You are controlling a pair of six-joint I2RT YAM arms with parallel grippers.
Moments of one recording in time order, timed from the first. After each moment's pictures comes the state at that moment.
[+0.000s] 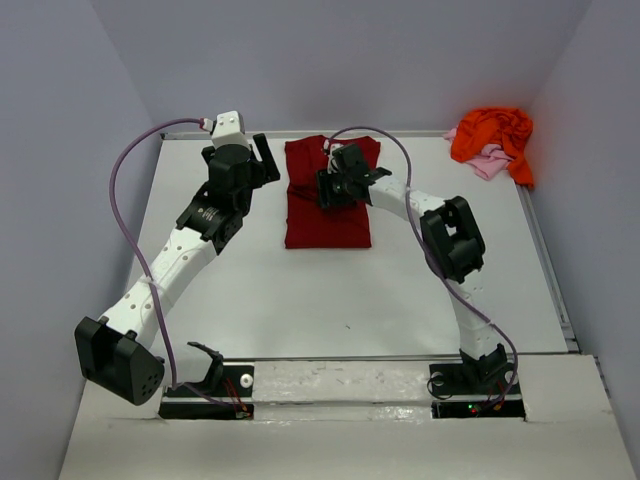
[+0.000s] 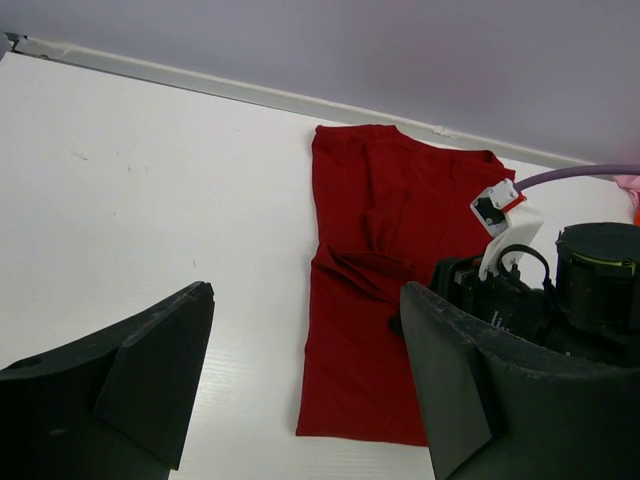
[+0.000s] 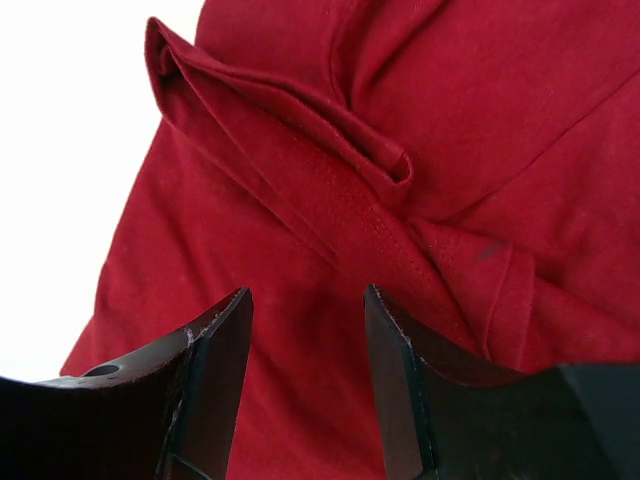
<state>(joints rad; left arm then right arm) -0.46 1.25 1.20 -0.20 -0.44 -0.37 0.56 2.27 1.84 -0.33 -0.15 0.26</state>
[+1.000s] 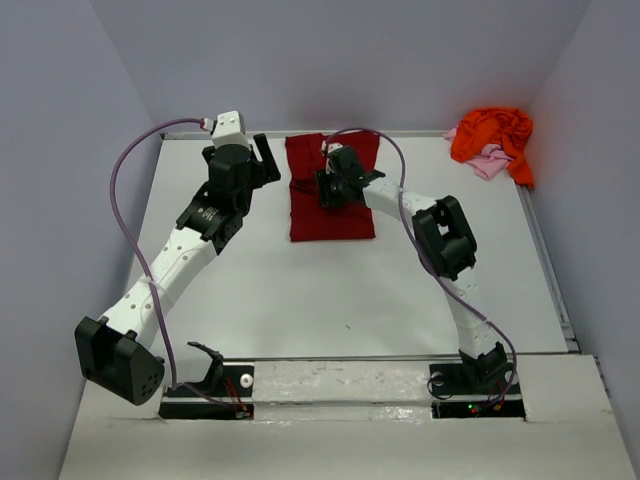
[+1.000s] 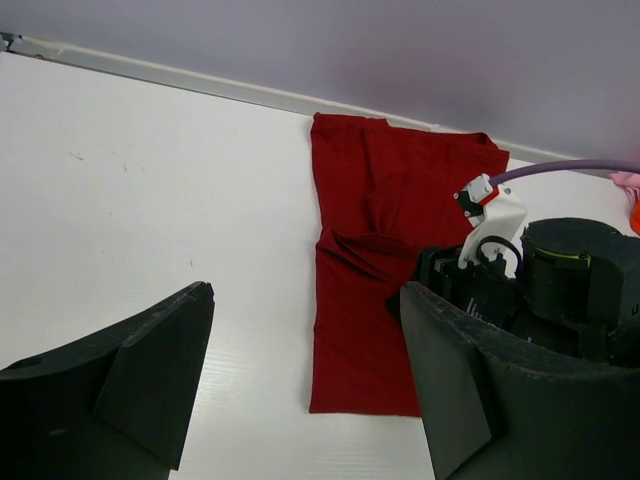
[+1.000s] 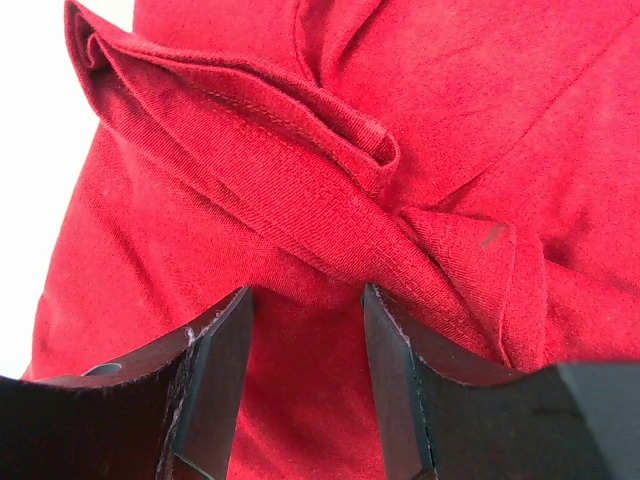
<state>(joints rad) -0.46 1.25 1.20 -0.20 -0.44 -0.37 0.56 2.34 1.87 -0.29 0.01 0.22</state>
